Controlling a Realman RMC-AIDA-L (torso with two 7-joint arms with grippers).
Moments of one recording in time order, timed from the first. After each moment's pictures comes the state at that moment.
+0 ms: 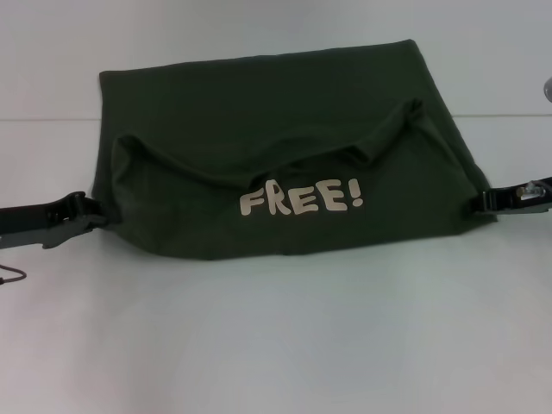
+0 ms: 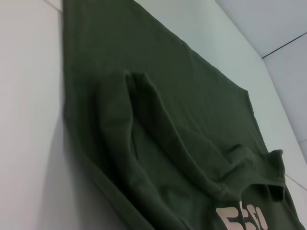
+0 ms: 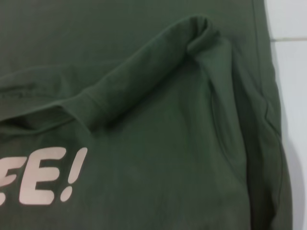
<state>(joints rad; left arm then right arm) -0.56 -1.95 0.57 0.56 2.15 1.28 -2.32 0.82 1.97 -0.84 -0.50 -2.55 -0.93 2.46</state>
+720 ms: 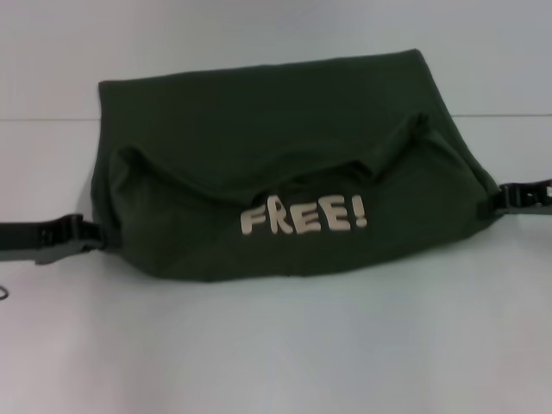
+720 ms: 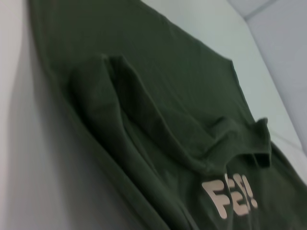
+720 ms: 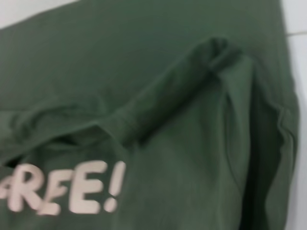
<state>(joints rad) -0.55 -1.93 0.58 0.63 2.21 1.44 -2.31 0.73 1.97 -0.75 -0.73 -2.49 -1.23 2.45</state>
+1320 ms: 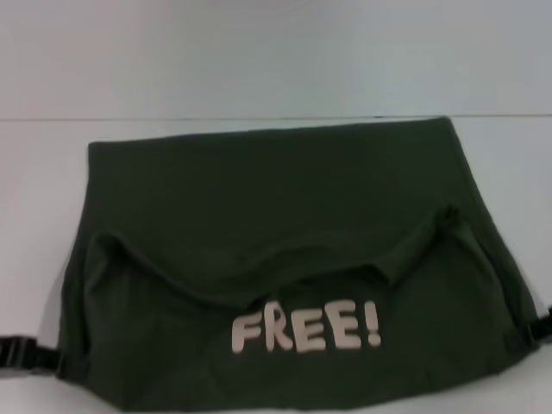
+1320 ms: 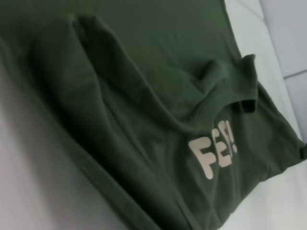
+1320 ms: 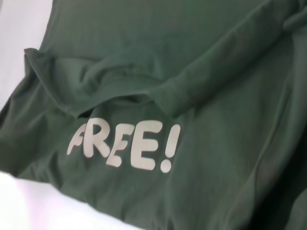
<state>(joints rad) -0.44 -1.91 0.58 0.77 2.36 1.87 -2.27 0.56 1.95 -0.72 -0.87 -2.44 -1.78 2.41</state>
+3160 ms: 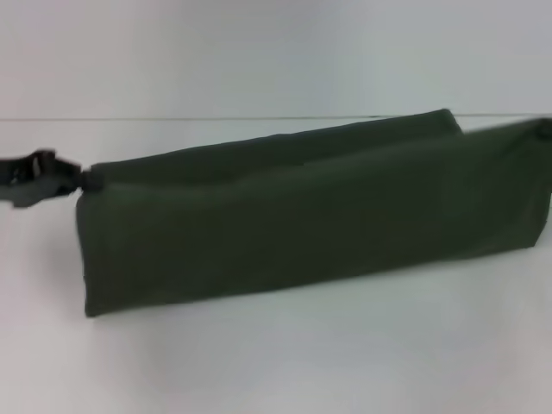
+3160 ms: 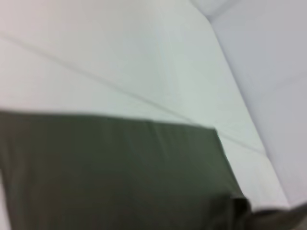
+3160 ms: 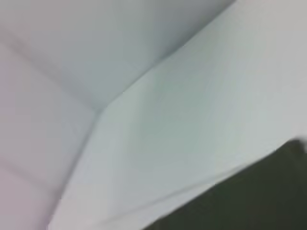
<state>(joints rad) -0.67 -1.87 0.37 0.67 2.35 1.57 -2.38 0.61 1.92 -0.40 -0.68 -2.11 -1.36 2.28</state>
